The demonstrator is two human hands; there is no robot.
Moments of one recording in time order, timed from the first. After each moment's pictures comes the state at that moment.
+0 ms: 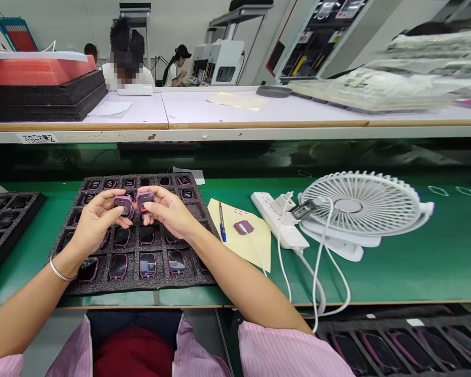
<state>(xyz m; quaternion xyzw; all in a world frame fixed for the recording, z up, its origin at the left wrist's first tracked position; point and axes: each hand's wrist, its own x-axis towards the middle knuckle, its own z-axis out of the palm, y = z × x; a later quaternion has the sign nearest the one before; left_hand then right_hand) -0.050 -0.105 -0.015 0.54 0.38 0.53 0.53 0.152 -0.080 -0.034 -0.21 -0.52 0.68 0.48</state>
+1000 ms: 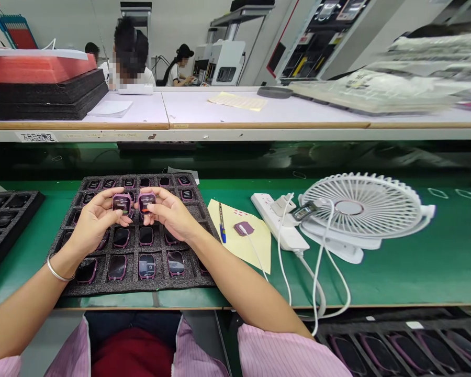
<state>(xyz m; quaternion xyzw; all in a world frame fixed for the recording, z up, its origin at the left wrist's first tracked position) -0.053 -0.104 -0.018 0.54 0.37 0.52 0.54 0.155 -0.082 -0.037 -0.23 -0.50 0.68 0.48</state>
